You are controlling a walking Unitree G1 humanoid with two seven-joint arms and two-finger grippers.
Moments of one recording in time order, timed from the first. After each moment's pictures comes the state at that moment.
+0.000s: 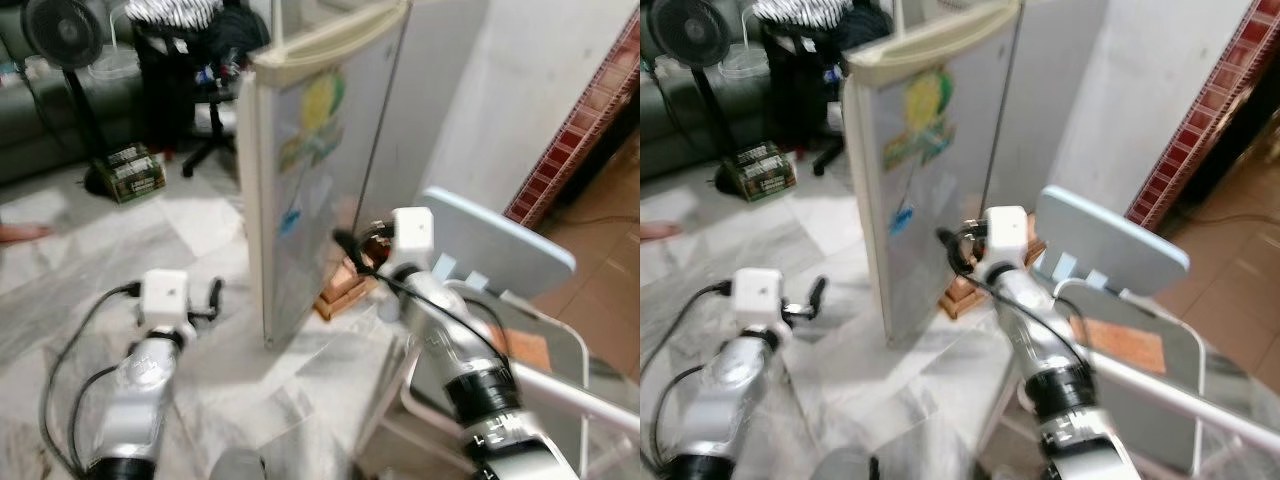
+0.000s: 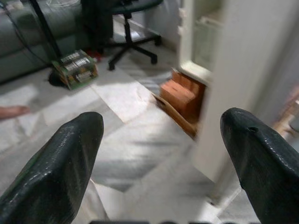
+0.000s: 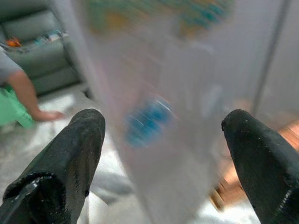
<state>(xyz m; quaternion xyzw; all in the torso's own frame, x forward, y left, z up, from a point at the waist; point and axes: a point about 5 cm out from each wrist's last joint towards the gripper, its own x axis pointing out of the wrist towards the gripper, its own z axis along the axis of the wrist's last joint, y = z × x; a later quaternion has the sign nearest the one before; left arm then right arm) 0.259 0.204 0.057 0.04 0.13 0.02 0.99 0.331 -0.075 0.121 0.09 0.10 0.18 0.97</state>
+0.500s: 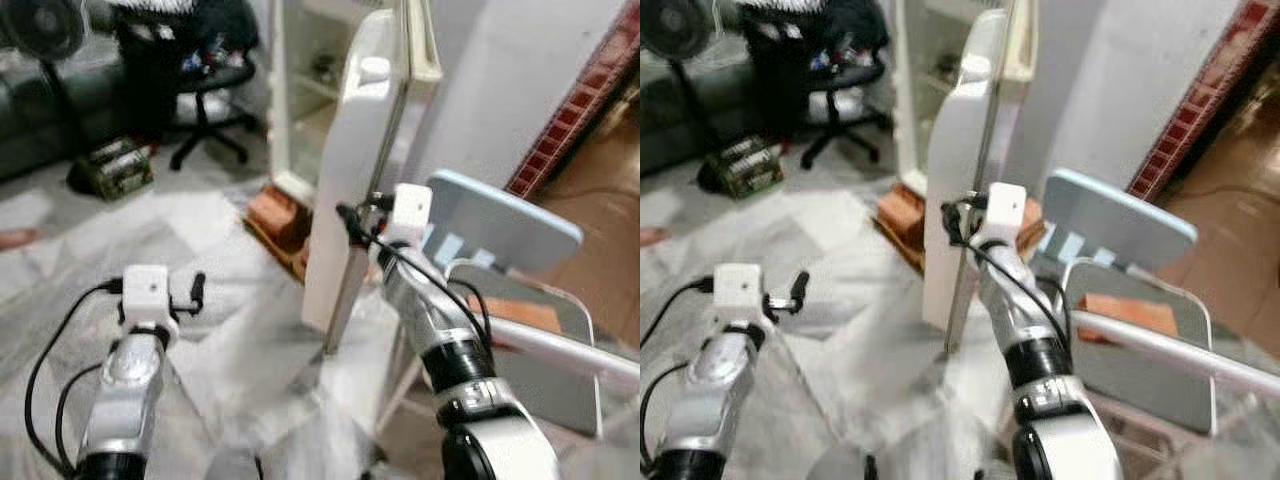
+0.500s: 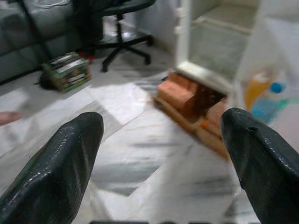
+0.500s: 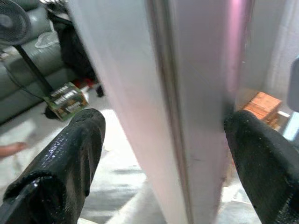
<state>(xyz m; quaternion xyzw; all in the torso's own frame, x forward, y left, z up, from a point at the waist) 0.263 0.199 0.057 0.03 0.13 0.02 0.99 0.351 -0.066 0.121 0.14 0.12 0.09 0.98</state>
